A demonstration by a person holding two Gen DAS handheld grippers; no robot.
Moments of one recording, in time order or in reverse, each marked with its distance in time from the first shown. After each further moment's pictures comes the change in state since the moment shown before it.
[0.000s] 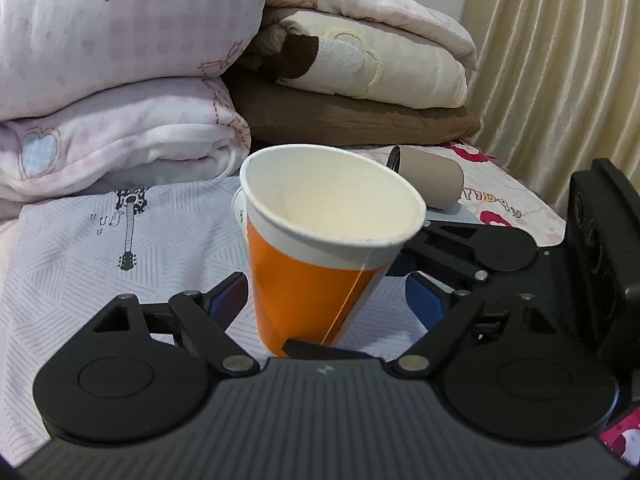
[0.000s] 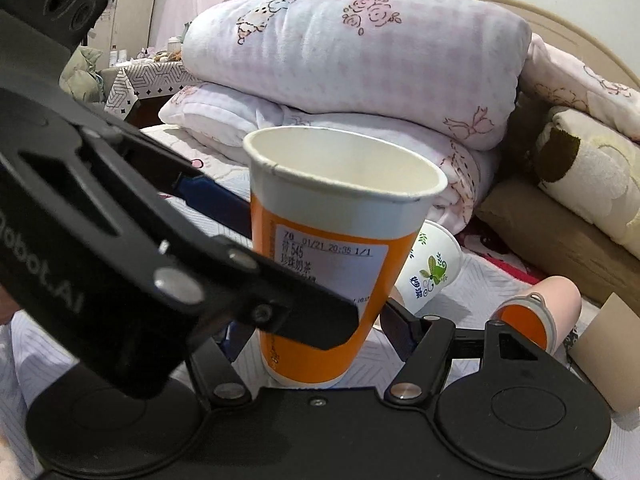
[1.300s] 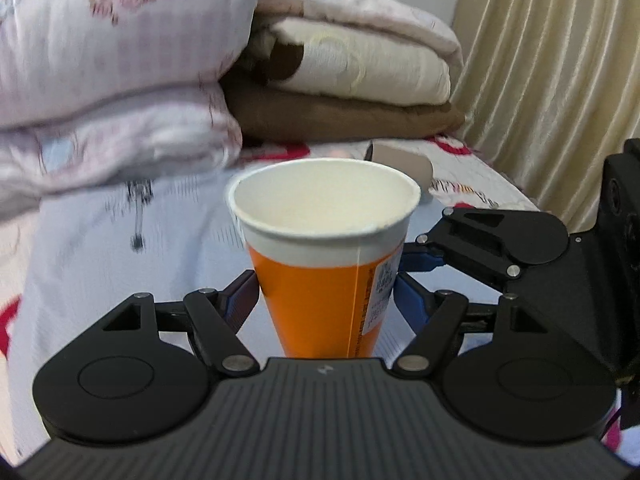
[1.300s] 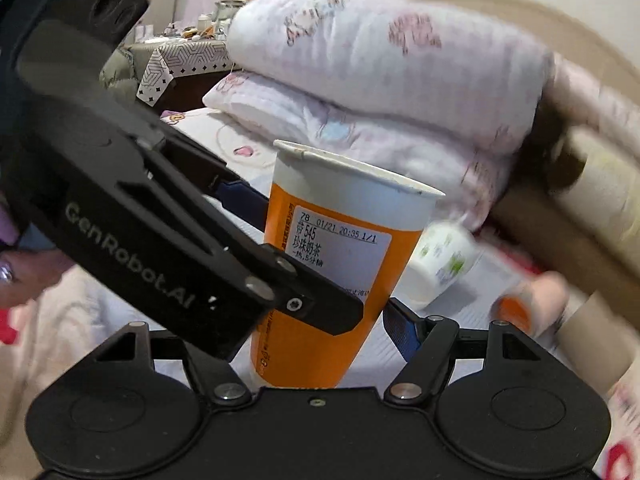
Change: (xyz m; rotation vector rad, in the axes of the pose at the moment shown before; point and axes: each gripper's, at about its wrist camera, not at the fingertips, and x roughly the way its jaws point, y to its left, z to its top) left arm -0.058 -0.029 0.003 0.012 0.019 0.003; right arm -0.071 0.044 0.033 -0.083 0.090 0.031
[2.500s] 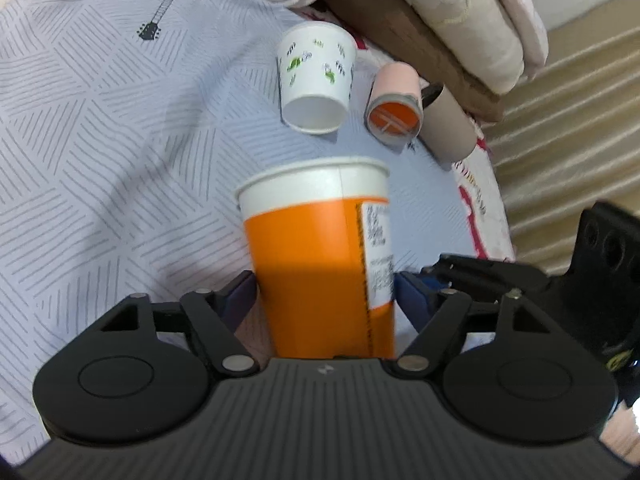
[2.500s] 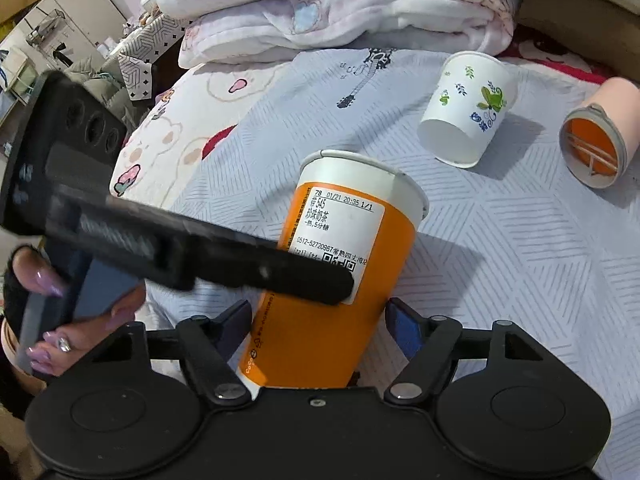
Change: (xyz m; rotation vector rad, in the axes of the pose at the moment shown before) left arm 0.072 0.077 -0.040 -0.568 0.336 -0.198; right arm 0.054 -0.059 -0.016 0.501 0.369 0.364
